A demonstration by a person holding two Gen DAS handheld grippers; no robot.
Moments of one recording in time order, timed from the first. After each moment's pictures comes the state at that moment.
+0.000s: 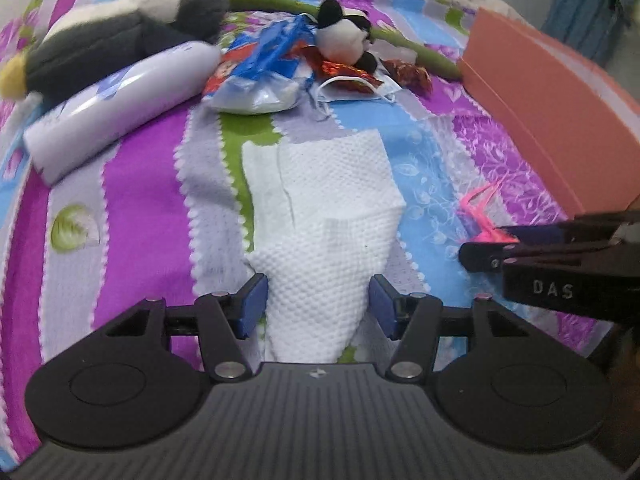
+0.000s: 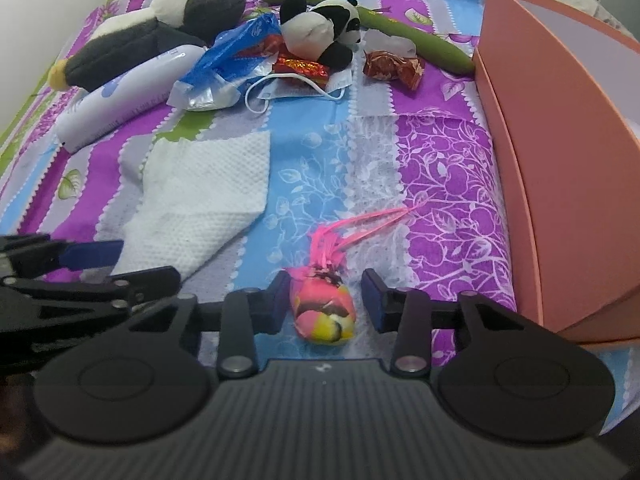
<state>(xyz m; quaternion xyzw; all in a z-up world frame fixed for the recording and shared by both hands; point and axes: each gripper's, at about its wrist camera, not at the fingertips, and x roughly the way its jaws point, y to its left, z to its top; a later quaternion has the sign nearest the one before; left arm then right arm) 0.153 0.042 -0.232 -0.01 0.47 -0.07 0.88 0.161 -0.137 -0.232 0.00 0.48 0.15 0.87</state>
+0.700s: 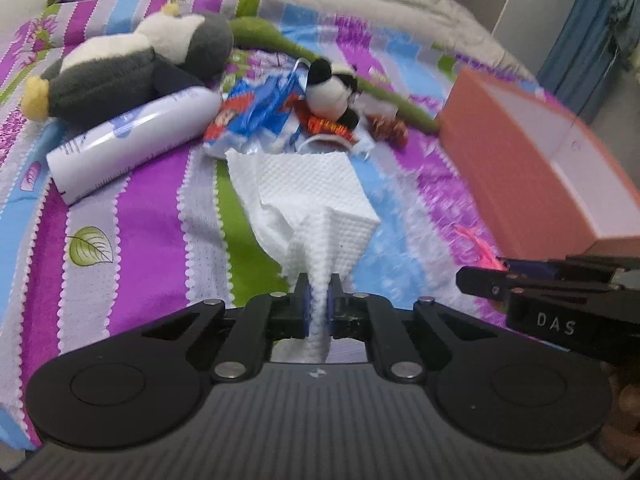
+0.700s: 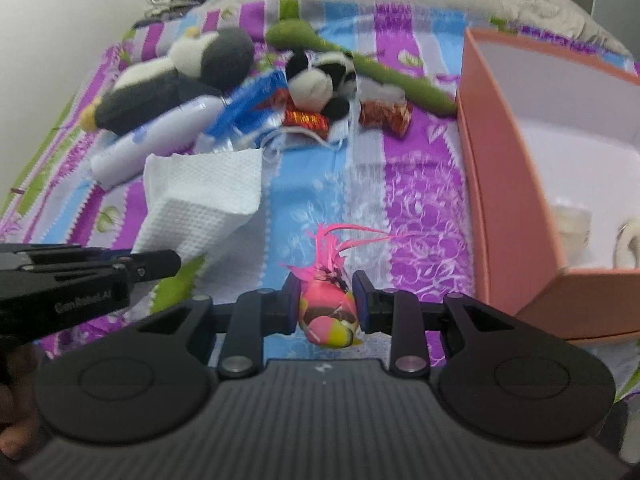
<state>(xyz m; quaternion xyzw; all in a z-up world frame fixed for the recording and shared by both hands) 0.134 0.036 -0.168 -0.07 0.44 -0.06 0.90 0.139 -0.160 -0.176 0.03 0.44 0.16 0.88</state>
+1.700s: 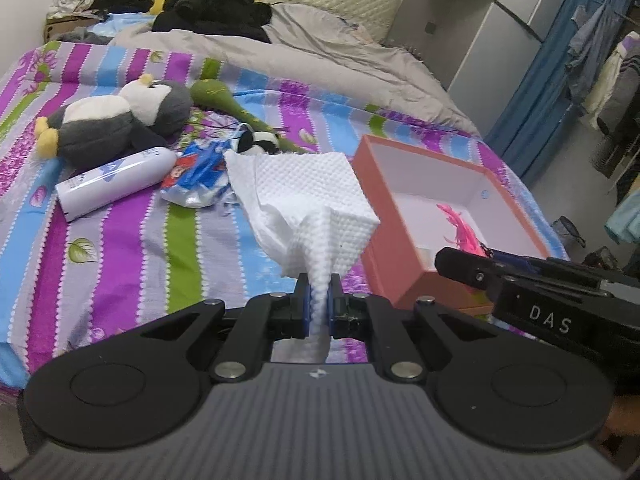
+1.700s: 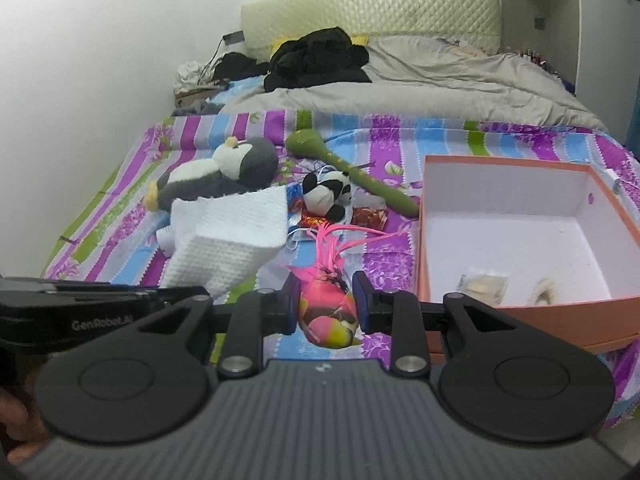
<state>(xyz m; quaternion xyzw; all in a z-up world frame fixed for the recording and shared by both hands) 0.037 -0.026 -0.045 -0.12 0.38 -0.09 0.91 0.050 -0.229 -0.056 0.05 0.33 0.18 0.93</state>
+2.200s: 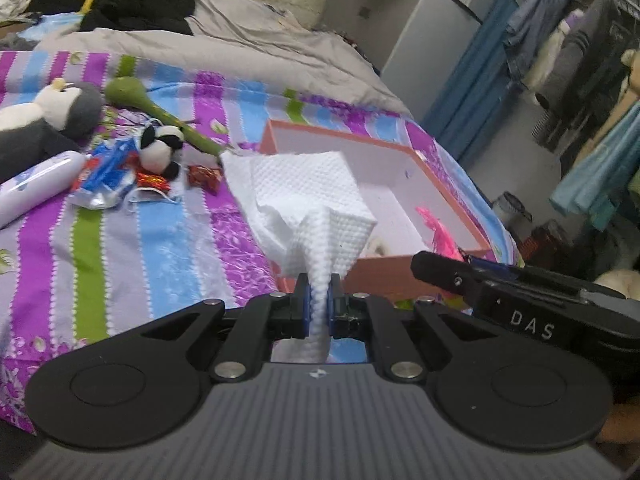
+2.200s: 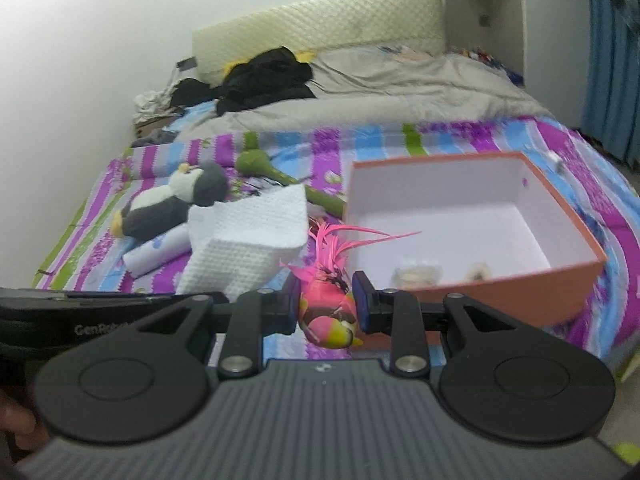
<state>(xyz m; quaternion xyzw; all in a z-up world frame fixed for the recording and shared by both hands) 0.043 -0.101 -0.040 -0.12 0.38 -0.19 0.90 0.026 -0.294 -0.052 0.09 0.32 0.11 0.94</state>
